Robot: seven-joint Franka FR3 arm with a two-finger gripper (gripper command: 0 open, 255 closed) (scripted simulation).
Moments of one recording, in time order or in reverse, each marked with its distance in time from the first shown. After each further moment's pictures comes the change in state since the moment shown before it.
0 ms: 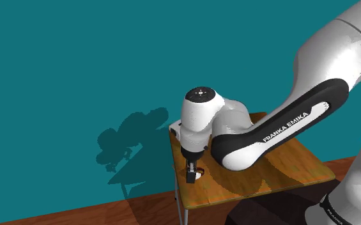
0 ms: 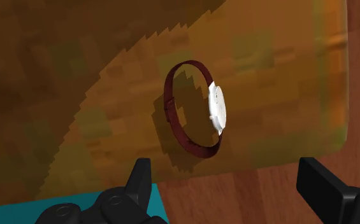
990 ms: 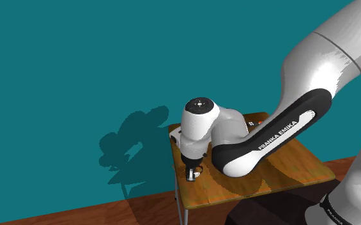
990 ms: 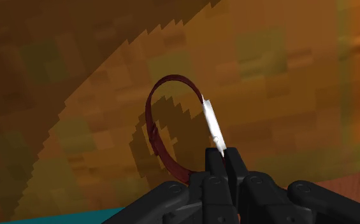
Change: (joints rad) arm 0.000 0.072 -0.006 -0.013 -0.069 0.075 0.052
